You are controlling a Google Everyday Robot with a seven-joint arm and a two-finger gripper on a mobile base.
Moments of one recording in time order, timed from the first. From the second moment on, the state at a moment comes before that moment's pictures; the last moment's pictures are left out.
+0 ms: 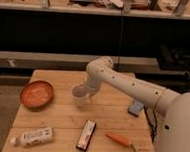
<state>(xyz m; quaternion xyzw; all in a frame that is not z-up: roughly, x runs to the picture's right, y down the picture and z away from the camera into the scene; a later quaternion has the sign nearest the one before) -0.030 0.092 0.824 -0.25 -0.21 -0.28 0.90</state>
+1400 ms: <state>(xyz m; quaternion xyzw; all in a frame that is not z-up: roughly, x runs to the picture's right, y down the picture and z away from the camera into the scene) -0.037 0.108 0.832 -0.25 -0.22 -0.31 0.89</state>
